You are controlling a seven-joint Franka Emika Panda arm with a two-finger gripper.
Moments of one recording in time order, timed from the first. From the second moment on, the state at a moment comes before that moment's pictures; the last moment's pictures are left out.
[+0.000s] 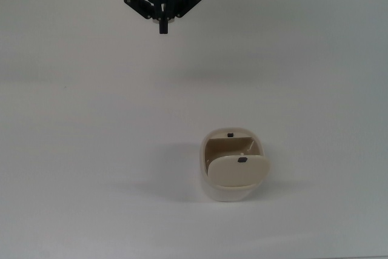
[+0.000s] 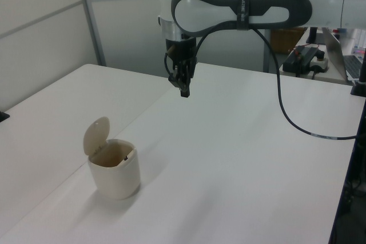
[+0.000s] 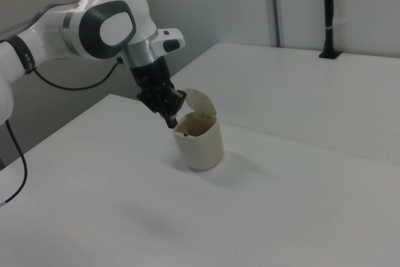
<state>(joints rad) 0.12 0.17 -0.05 -1.42 -0.06 1.64 -0.03</state>
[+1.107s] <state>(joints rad) 0.12 0.15 -0.06 -1.42 -0.06 1.60 -0.03</state>
